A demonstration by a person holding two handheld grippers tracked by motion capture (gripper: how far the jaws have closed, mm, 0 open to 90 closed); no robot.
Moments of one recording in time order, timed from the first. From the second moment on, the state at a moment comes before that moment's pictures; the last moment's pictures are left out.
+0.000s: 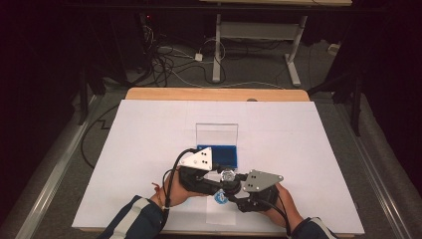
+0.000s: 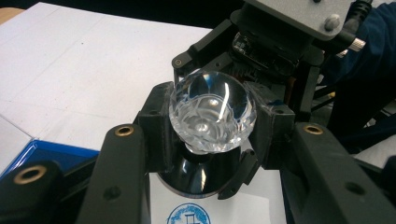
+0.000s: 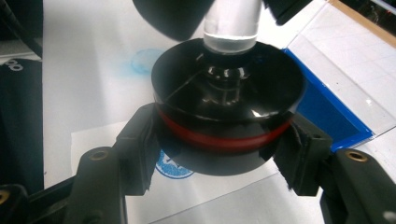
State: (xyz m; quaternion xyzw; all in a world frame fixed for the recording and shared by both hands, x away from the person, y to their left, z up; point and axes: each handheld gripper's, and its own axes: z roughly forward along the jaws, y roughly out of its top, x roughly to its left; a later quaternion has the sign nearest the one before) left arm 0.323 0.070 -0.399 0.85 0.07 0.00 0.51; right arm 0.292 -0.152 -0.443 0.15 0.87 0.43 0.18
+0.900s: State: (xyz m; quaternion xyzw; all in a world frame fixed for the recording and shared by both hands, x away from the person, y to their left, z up) left arm 0.323 0.064 -0.410 0.86 0.07 -0.01 0.51; right arm 0.290 -0.152 -0.447 0.15 0.88 0.41 0.17
